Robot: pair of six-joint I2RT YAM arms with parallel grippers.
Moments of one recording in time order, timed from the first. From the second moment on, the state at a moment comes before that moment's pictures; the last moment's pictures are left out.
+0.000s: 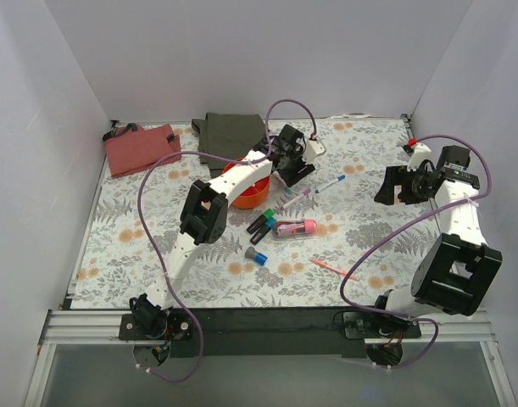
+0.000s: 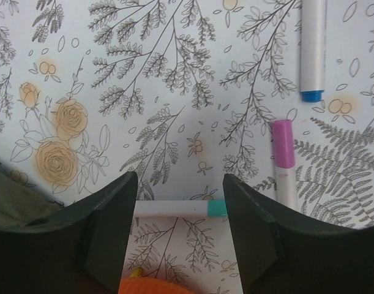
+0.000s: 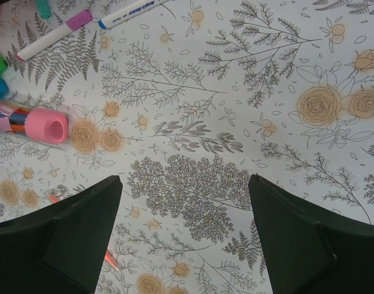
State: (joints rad) left arm -0.70 2.55 2.35 -0.67 0.10 0.42; right arm -0.35 1.43 1.13 -0.74 -0.62 -0.39
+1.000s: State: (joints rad) left arm -0.73 2.55 2.35 -0.69 0.26 0.34; right arm -0.35 1.45 1.11 -0.74 -0.61 -0.39
